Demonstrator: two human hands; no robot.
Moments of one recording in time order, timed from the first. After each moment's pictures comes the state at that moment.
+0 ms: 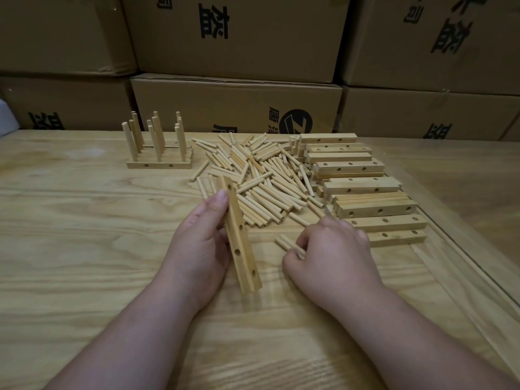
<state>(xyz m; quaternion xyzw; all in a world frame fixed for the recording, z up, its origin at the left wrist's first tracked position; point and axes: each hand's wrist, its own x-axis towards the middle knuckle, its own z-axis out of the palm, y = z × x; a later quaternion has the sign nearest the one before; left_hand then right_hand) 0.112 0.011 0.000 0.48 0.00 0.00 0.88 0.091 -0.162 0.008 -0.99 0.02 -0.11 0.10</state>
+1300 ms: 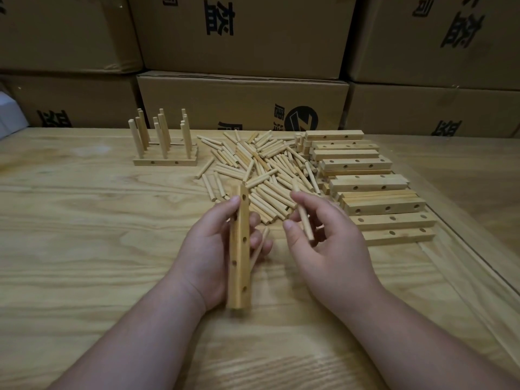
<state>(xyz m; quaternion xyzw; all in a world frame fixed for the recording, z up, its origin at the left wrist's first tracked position) 0.110 0.006 0.000 0.40 -0.02 -0.12 0.91 0.092 -0.158 -0.009 -0.82 -0.13 -0.26 0.49</state>
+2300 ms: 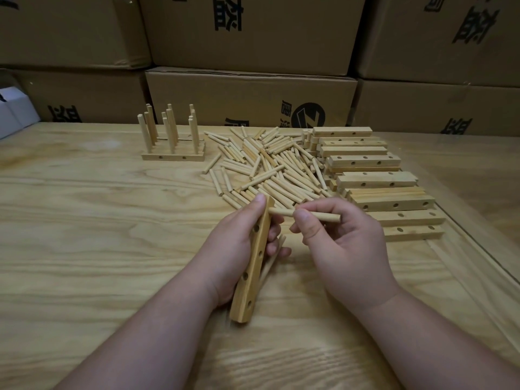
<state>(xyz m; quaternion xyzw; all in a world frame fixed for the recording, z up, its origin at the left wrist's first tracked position) 0.107 -0.001 -0.008 0.55 -0.04 -0.12 0.82 0.078 -0.151 0.006 -0.72 -0.15 -0.23 0.64</state>
